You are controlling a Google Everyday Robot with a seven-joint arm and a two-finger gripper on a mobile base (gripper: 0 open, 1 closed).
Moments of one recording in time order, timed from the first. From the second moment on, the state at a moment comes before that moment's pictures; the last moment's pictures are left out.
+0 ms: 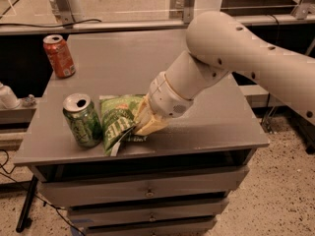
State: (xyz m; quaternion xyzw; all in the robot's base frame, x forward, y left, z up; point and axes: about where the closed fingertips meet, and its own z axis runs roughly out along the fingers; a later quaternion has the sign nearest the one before) arm 0.468 0.037 0.832 -0.78 0.54 0.20 0.24
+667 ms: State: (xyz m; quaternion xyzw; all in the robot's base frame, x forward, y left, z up) arm 0.464 0.036 0.833 -0.78 0.54 0.20 0.24
